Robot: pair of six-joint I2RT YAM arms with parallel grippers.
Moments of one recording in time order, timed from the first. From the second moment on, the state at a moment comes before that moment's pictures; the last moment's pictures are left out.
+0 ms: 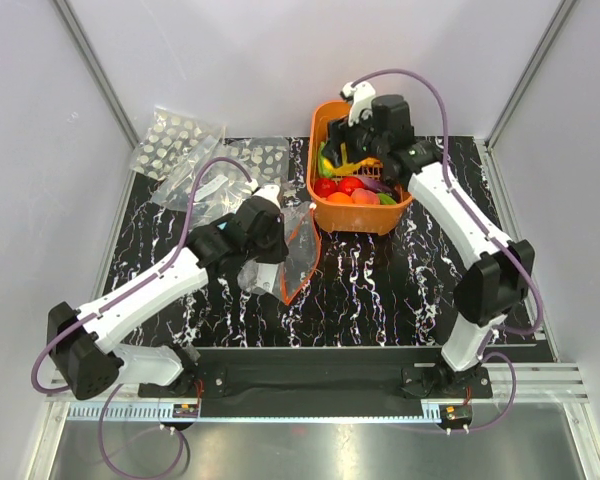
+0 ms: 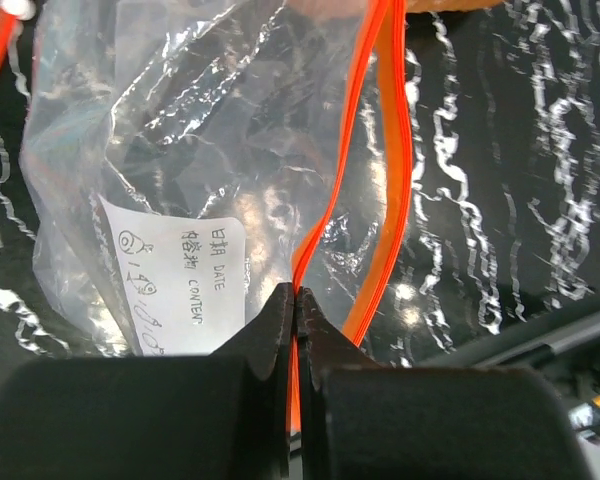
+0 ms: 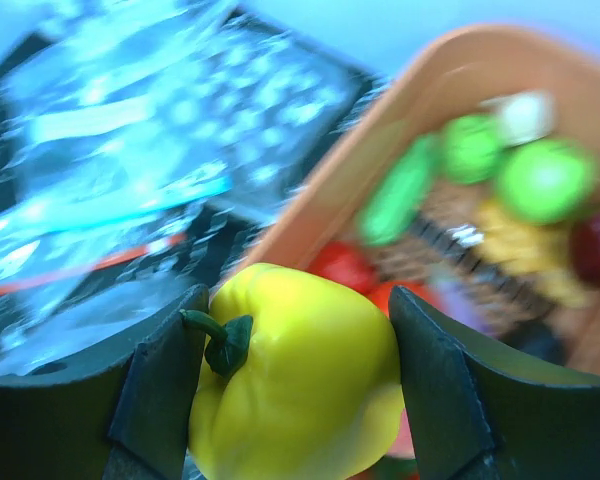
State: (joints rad) left arm -0.80 1.27 1.14 -0.66 -0.17 -0.60; right arm 0.40 1.81 1.85 -0.43 -0.18 -0.04
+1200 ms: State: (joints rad) left arm -0.74 1.24 1.03 -0.30 0.27 -0.97; right arm 0.56 1.06 0.77 0.20 -0.44 0.60
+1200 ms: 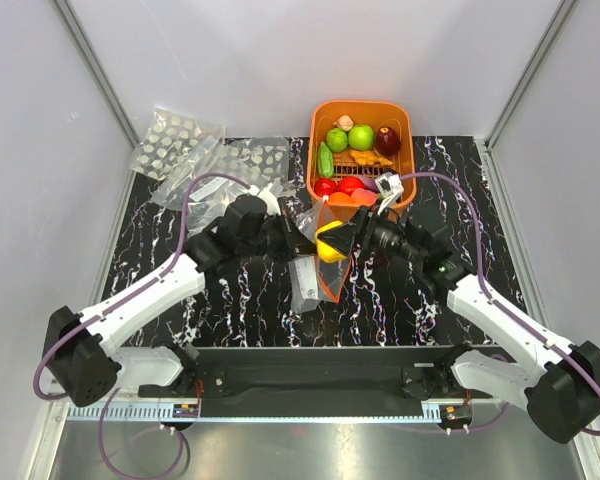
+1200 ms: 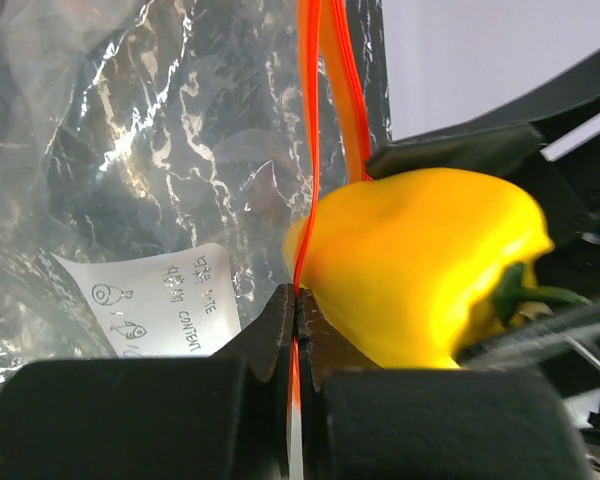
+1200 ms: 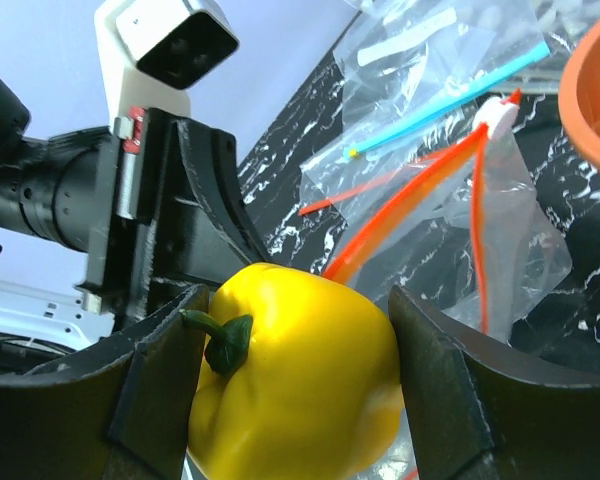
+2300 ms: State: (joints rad) left arm -0.67 1.10 0.81 -0.09 0.37 -1.06; right arm 0.66 1.12 0.69 0.16 -0.26 0.56
